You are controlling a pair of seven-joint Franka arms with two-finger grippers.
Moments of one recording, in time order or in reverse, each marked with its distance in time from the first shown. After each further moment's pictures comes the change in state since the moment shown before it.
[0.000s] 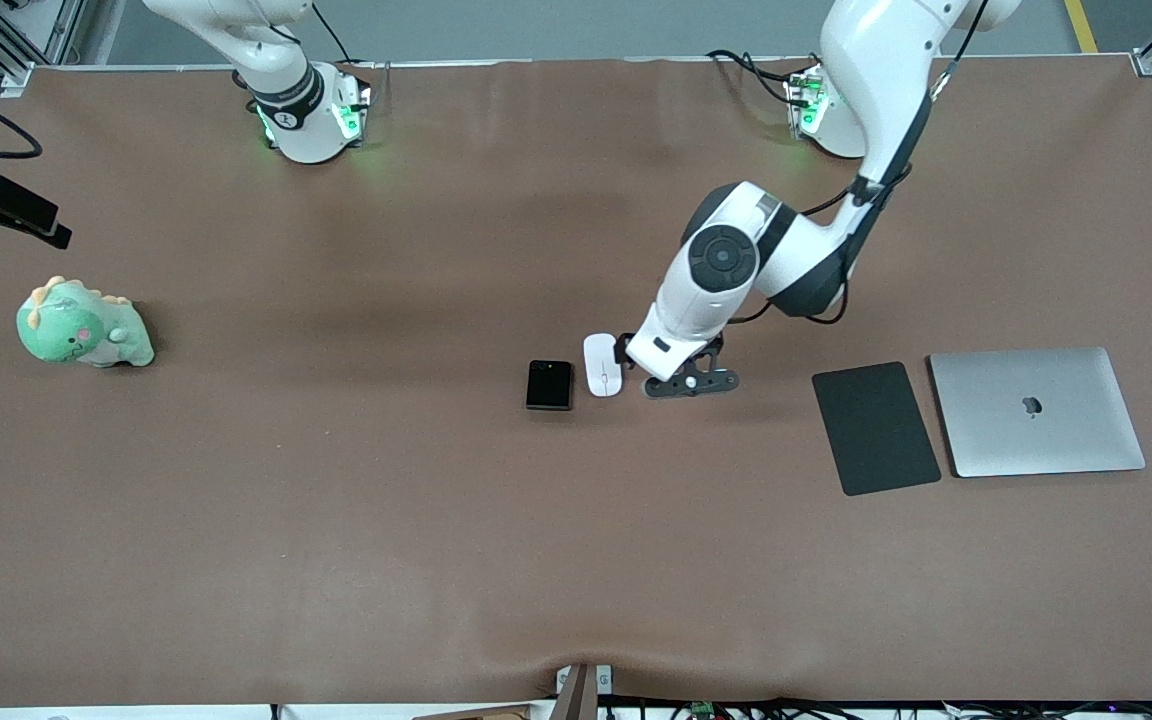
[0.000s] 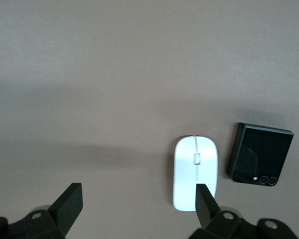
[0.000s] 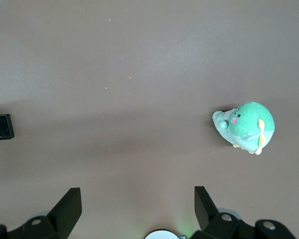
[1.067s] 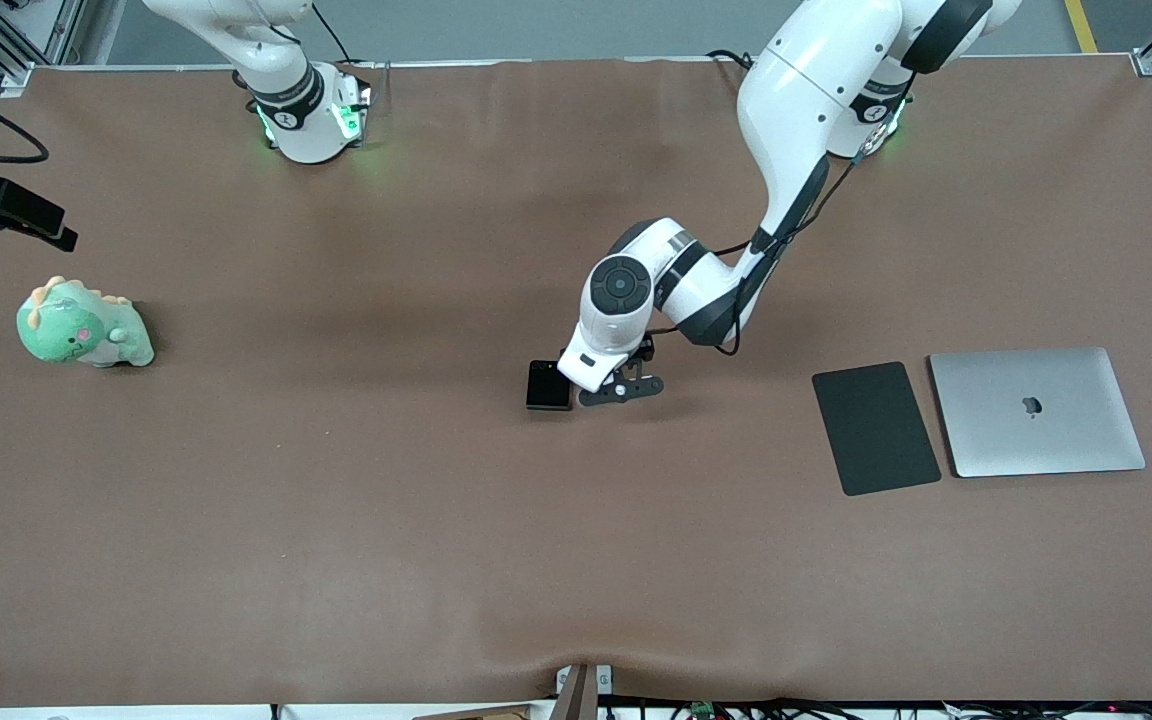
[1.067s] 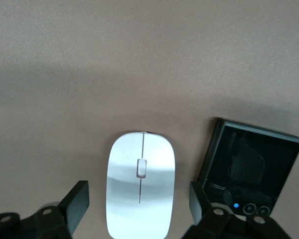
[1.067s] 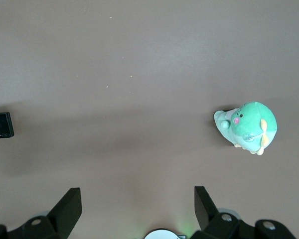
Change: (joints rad) left arm -0.113 0.243 0.007 0.201 0.075 0.001 -0.190; right arm 0.000 0.008 0.008 0.000 0.000 0.000 0.000
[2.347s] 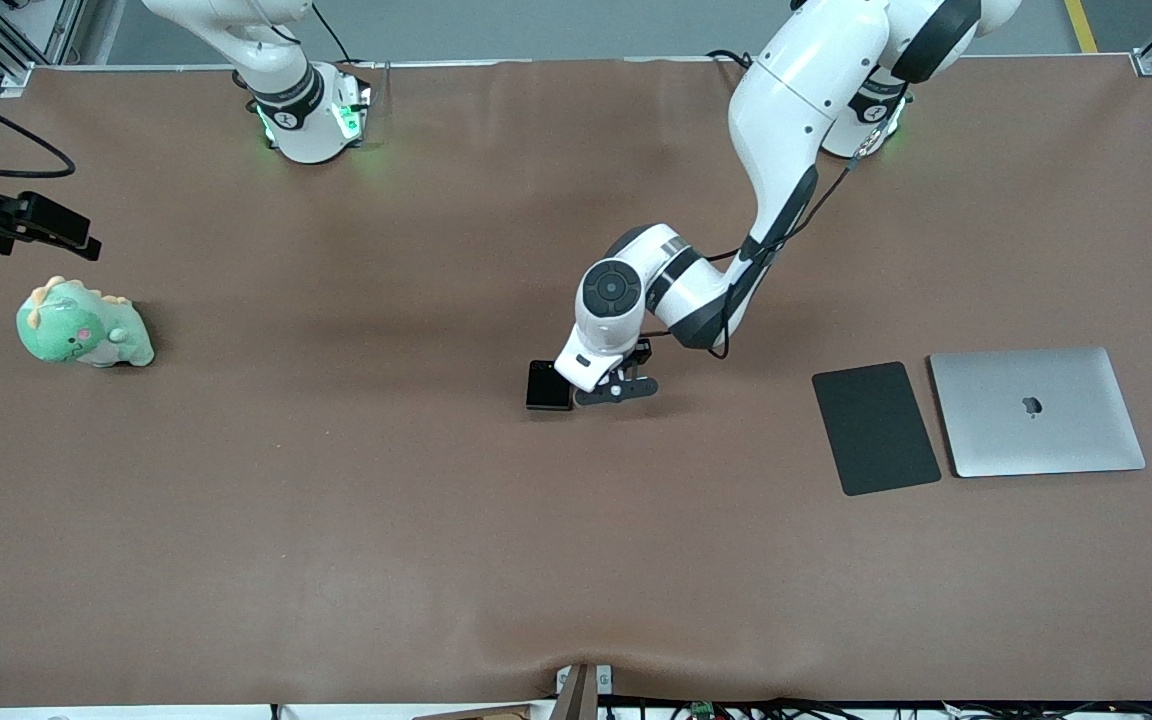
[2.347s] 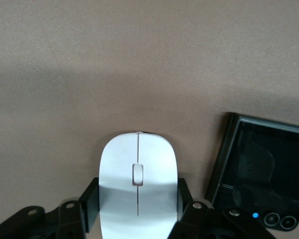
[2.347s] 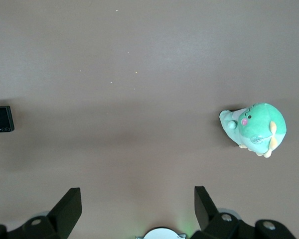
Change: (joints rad) left arm -0.014 0.032 0.001 0.004 0.037 0.012 -0.002; right arm 0.016 0.024 0.010 -0.001 0.001 0.000 -0.001
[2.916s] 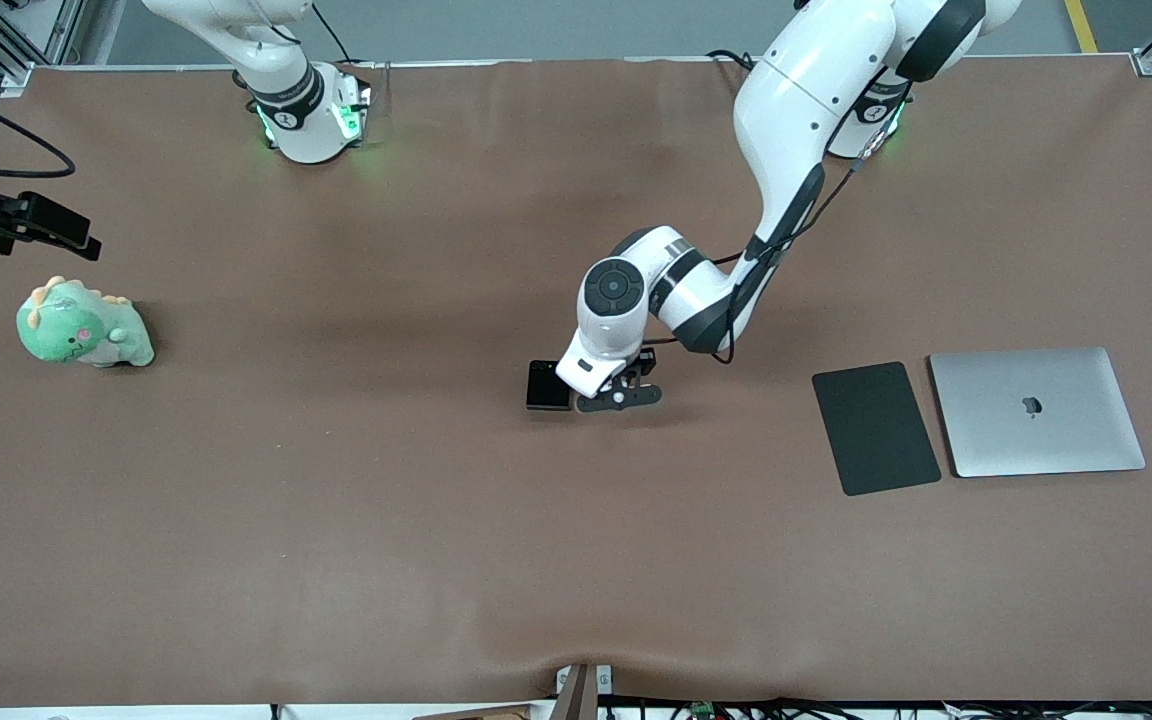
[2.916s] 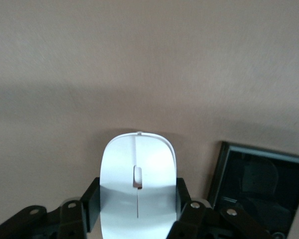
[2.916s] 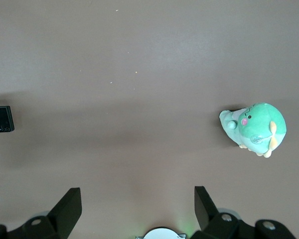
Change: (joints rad) left arm 0.021 -0.026 0.011 0.026 0.053 -0.006 0.005; right arm 0.000 0.000 0.000 0.000 0.000 0.000 0.000
